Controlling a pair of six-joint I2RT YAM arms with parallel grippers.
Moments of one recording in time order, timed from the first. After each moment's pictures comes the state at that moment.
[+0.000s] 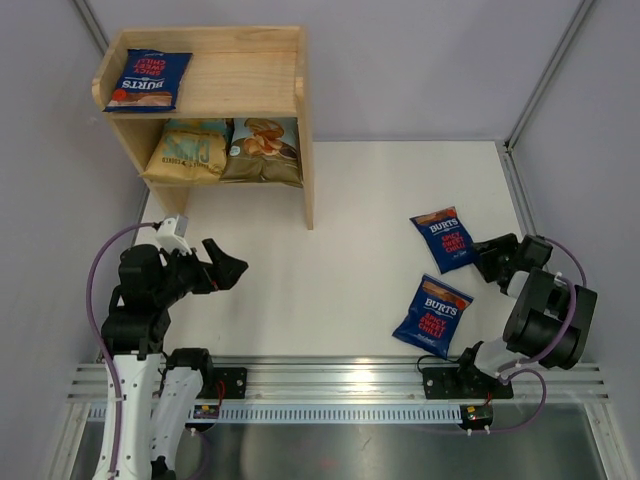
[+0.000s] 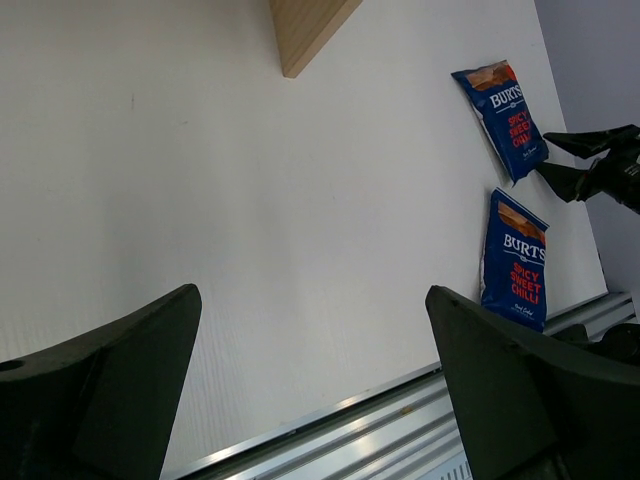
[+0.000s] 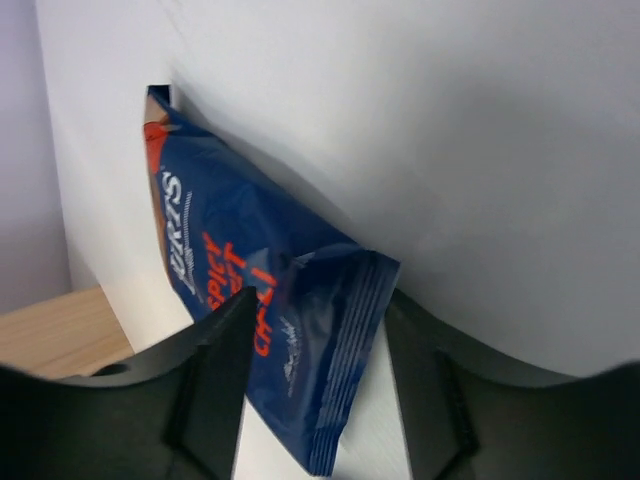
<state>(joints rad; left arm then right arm) 0.01 0.53 0.82 -0.78 0.47 -0.37 -0.49 1.46 0.47 0.28 -0.35 0.82</state>
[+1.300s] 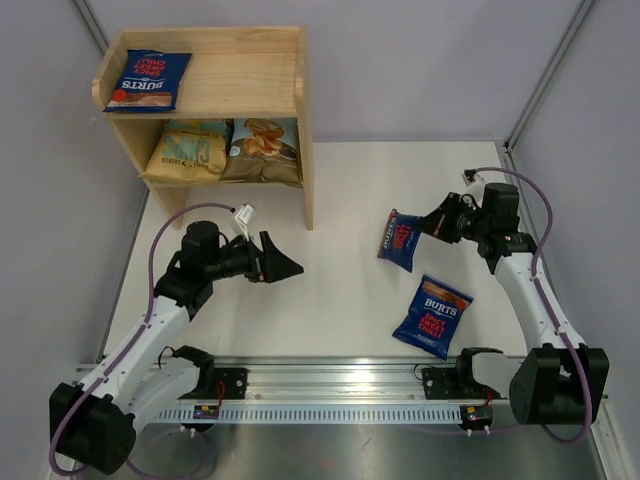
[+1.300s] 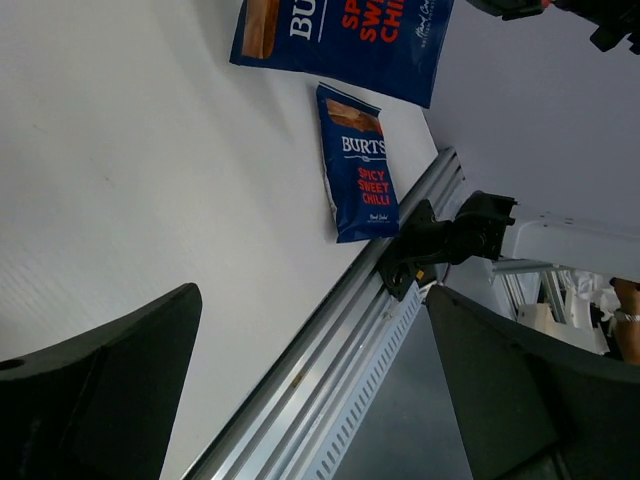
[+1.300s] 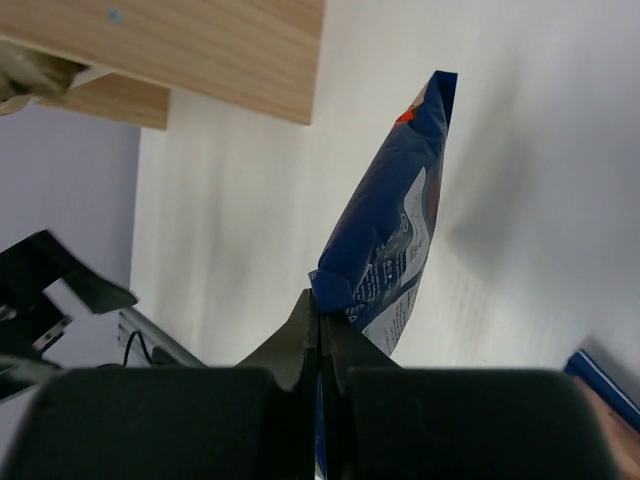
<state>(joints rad) -0.33 0.87 0.63 -0.19 0.73 -0.61 -0.02 1.16 0.88 -0.32 -0.61 0.51</state>
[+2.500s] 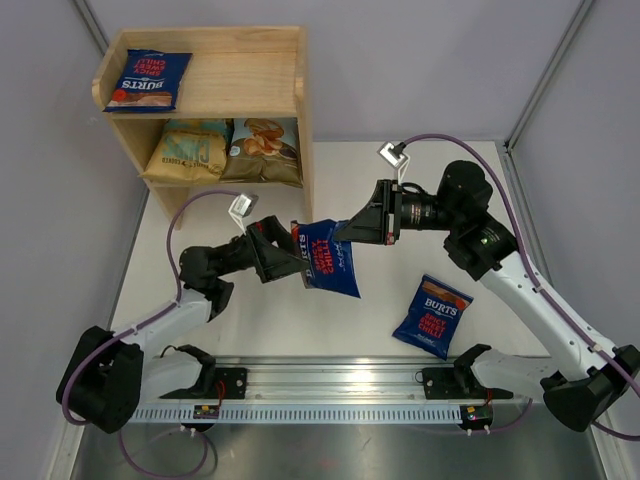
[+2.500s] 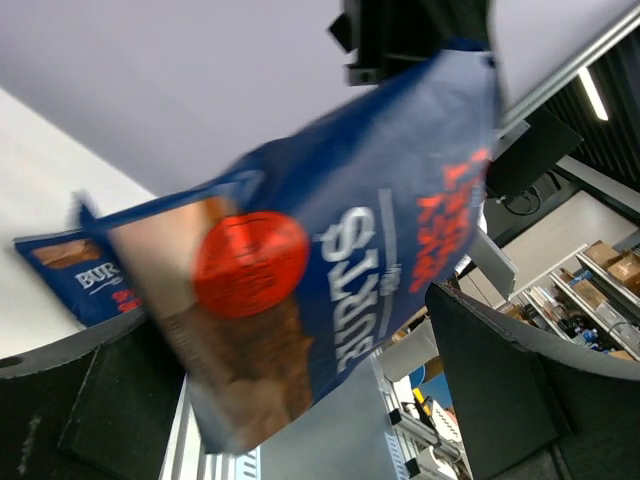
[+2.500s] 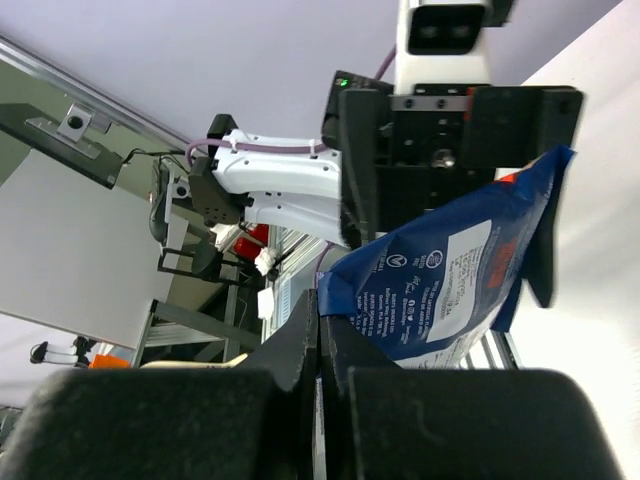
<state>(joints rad) -0.45 1.13 0.44 1.23 0.93 -1.32 0.59 1.13 1.22 -0.07 -0.94 0.86</state>
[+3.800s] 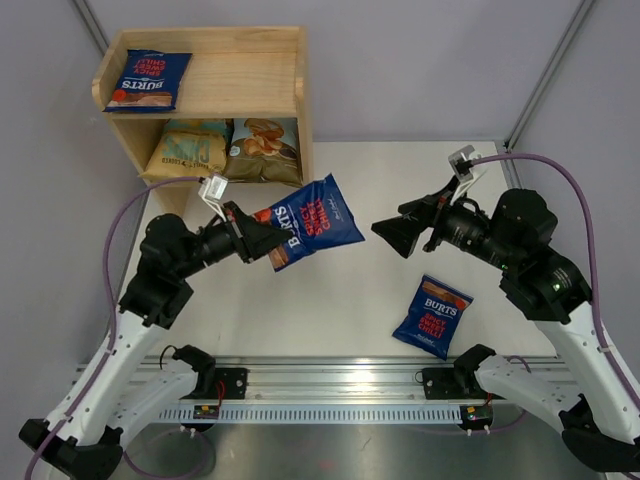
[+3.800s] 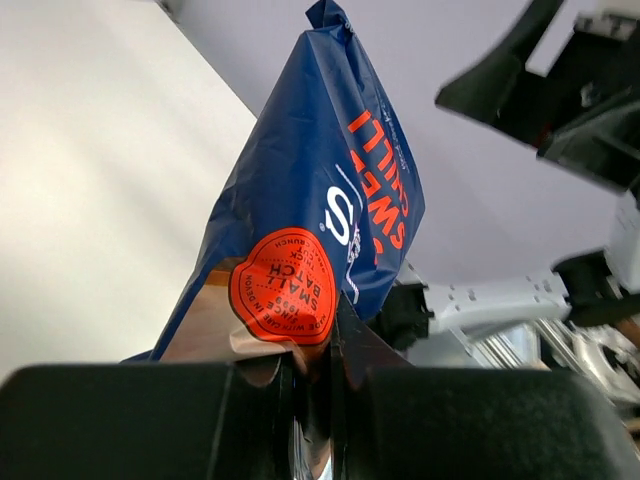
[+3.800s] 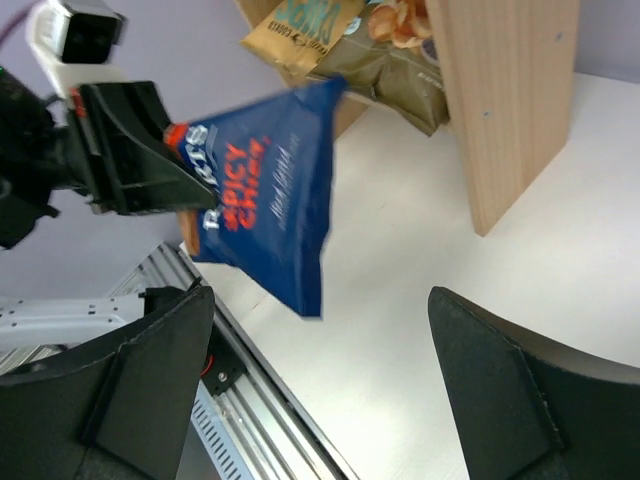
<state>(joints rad) -0.45 0.75 0.83 -0.07 0.61 -0.71 0.59 0.89 1.32 -0.52 -0.33 0.38</state>
